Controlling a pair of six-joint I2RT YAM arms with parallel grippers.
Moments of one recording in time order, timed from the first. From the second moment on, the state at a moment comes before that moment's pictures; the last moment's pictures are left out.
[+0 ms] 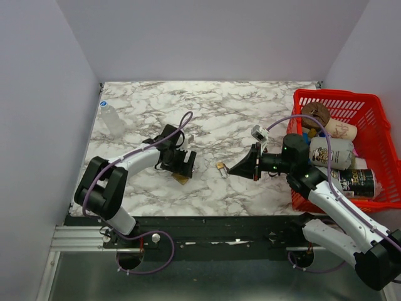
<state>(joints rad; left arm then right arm) -0.47 1.58 0.90 -0.46 0.28 -0.12 0.50 0.90 0.64 0.01 -0.88 0.29</state>
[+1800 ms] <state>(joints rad) -0.67 1.46 0.74 -0.25 -0.10 -0.74 0.50 0.90 0.64 0.01 -0.88 0.28</state>
